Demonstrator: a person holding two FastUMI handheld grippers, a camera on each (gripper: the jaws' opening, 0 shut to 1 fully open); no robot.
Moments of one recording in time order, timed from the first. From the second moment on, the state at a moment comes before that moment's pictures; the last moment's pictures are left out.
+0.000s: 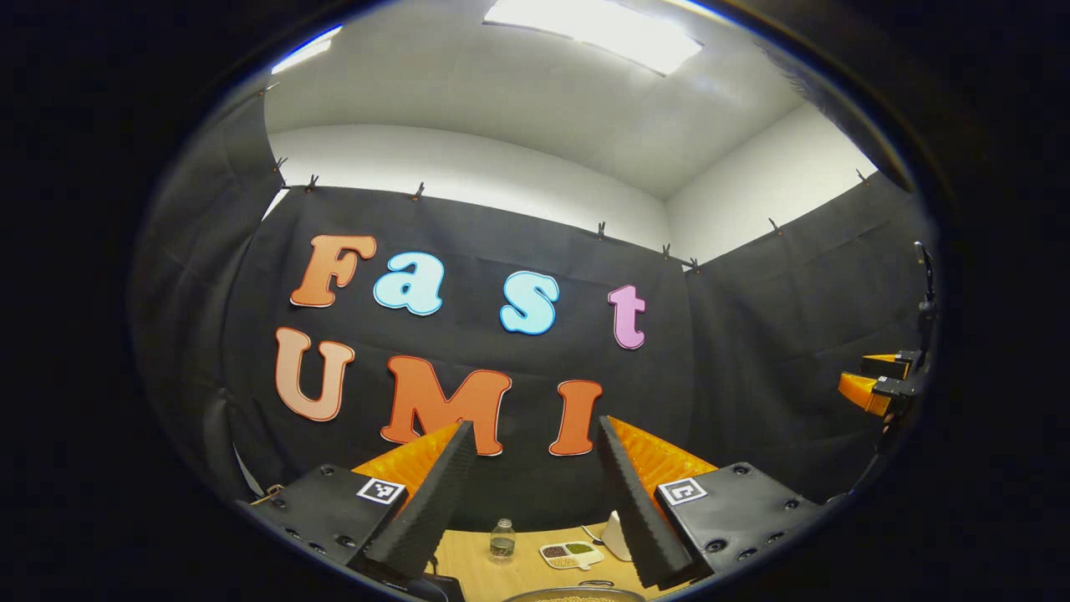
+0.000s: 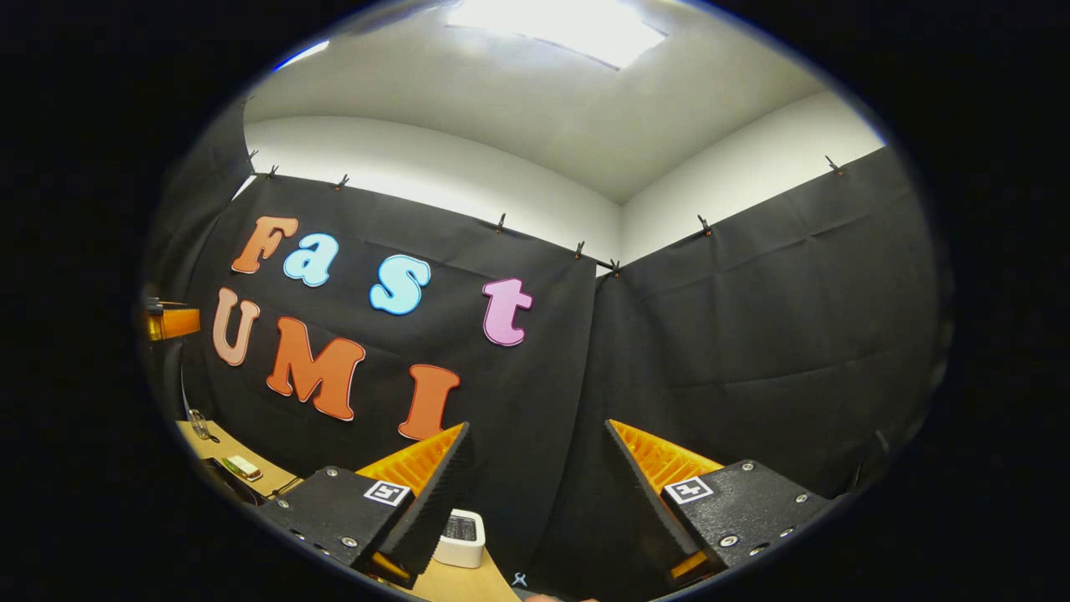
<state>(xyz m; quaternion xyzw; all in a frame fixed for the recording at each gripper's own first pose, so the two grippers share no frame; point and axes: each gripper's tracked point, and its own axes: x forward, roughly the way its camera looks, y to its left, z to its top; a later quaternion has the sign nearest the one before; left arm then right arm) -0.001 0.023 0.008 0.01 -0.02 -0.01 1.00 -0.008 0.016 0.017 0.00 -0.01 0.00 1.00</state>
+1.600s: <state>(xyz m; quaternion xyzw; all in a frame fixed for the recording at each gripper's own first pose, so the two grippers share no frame) -0.107 -0.054 -0.293 -0.01 0.44 0.03 0.90 -0.016 -0.033 -0.053 0.01 0.02 0.04 1.00</state>
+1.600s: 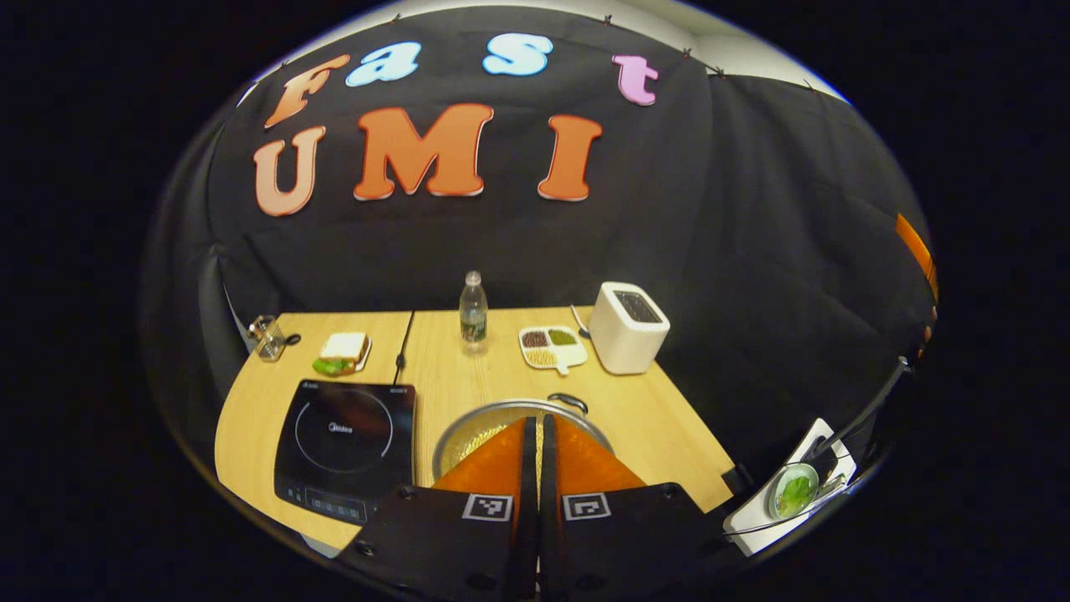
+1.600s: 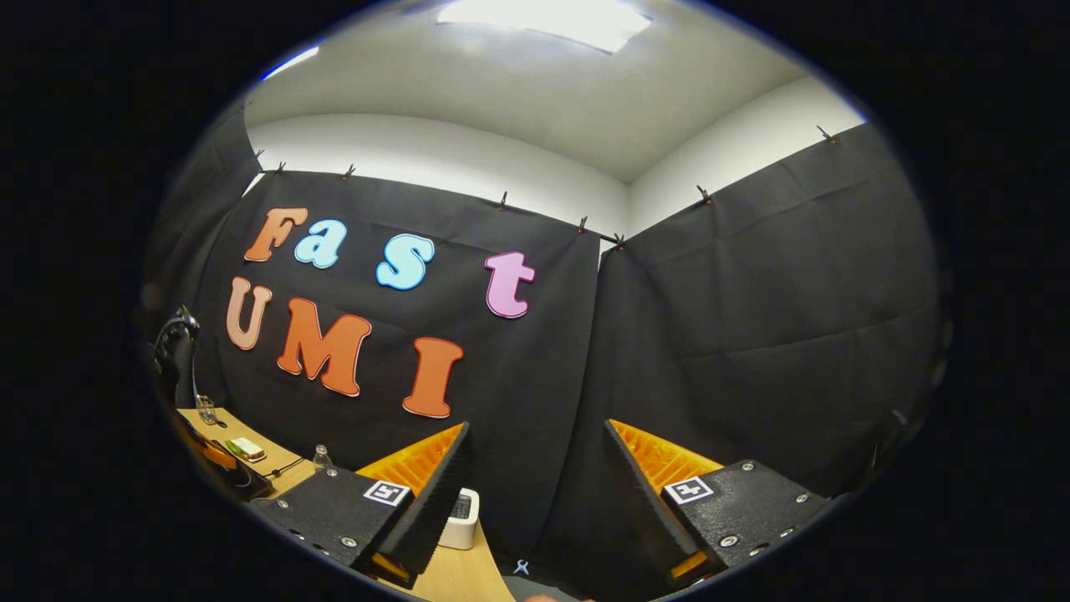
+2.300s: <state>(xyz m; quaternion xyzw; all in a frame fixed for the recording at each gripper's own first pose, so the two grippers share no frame) -0.238 -0.045 -0.424 -0.13 0.64 0.13 0.74 -0.022 -0.045 -0.080 0.03 0.05 0.06 1.00</state>
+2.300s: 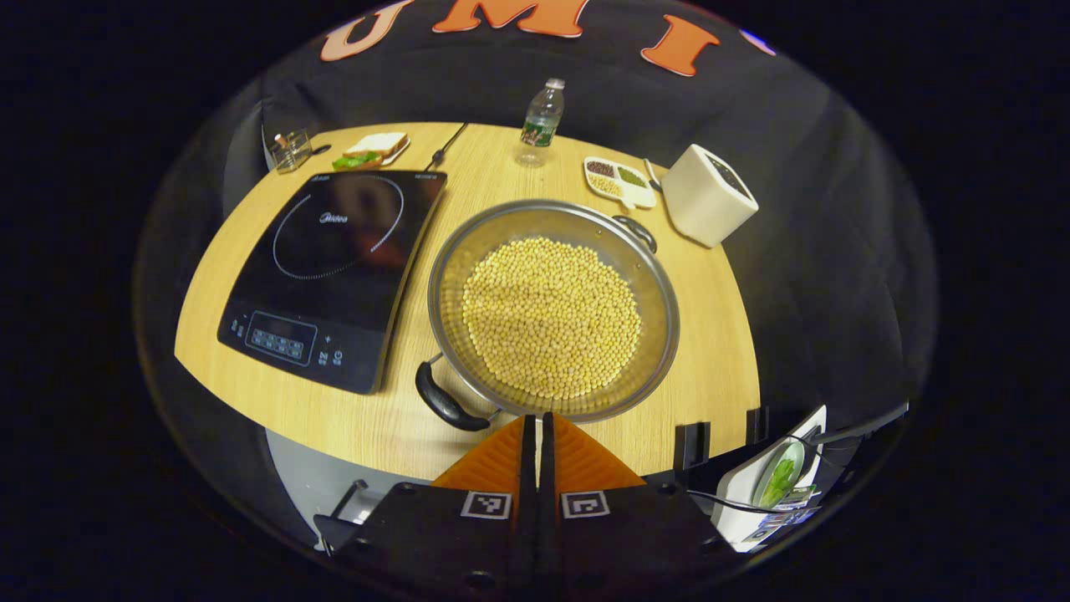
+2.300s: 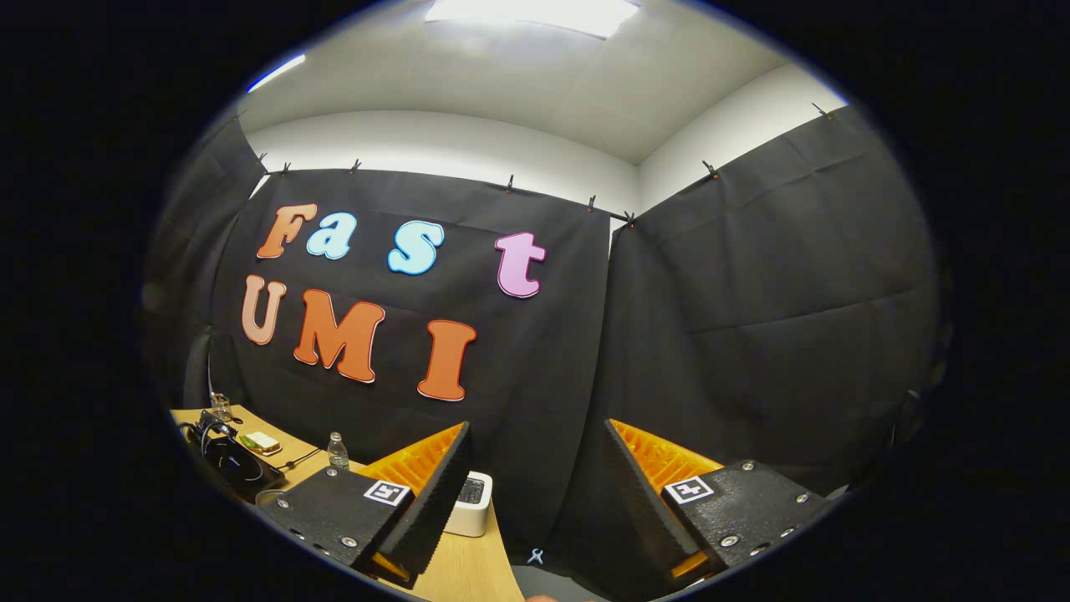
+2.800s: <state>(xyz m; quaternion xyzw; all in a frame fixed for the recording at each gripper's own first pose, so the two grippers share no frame) -0.267 -0.026 -0.478 -0.19 0.69 0.15 0.68 -0.025 -0.036 -0.082 0.02 0.07 0.05 1.00</state>
